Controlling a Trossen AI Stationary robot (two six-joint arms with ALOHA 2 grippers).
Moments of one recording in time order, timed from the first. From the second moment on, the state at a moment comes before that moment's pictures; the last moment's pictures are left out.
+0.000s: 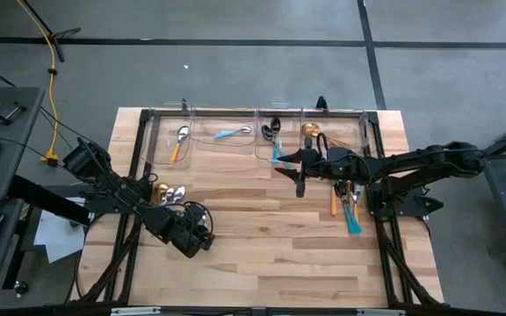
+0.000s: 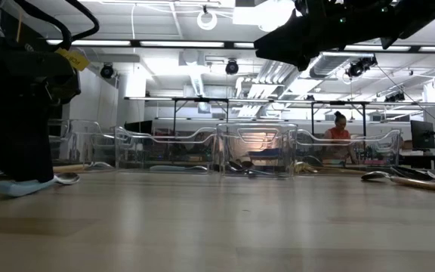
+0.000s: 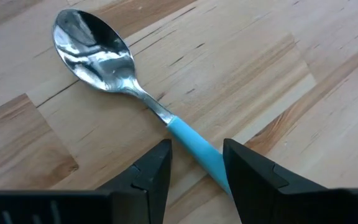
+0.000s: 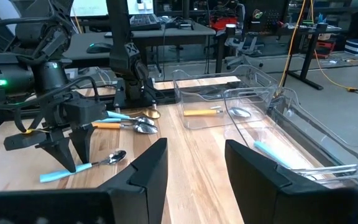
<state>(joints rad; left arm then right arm) -0.63 1.57 0.69 -0.41 -0.40 -1.61 -0.05 1.22 0.57 0.51 0.14 0.02</state>
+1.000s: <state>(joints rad) -0.63 1.54 0.69 -0.51 -0.38 -1.47 -0.05 1.22 0.57 0.51 0.14 0.03</state>
